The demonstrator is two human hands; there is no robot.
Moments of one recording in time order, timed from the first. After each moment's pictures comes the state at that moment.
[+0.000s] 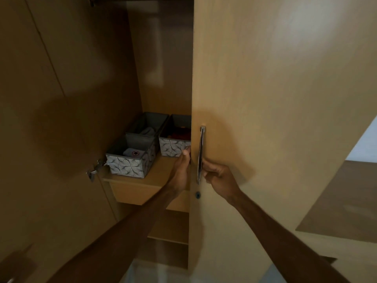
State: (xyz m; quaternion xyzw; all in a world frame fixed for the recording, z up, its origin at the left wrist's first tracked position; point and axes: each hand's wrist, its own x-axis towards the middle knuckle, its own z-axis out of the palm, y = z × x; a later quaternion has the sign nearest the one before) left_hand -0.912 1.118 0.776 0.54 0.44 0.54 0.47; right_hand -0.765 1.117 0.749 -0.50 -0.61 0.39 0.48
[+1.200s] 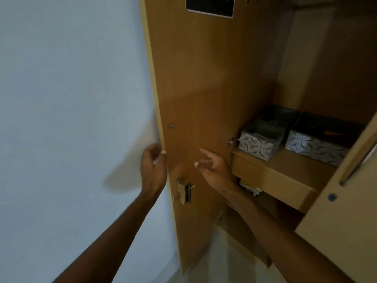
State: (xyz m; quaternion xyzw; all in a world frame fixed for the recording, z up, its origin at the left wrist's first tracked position) left_hand -1.294 0.851 0.777 0.32 0.66 0.67 0.10; right_hand -1.144 0.948 0.772 -0.34 -0.74 0.48 0.34
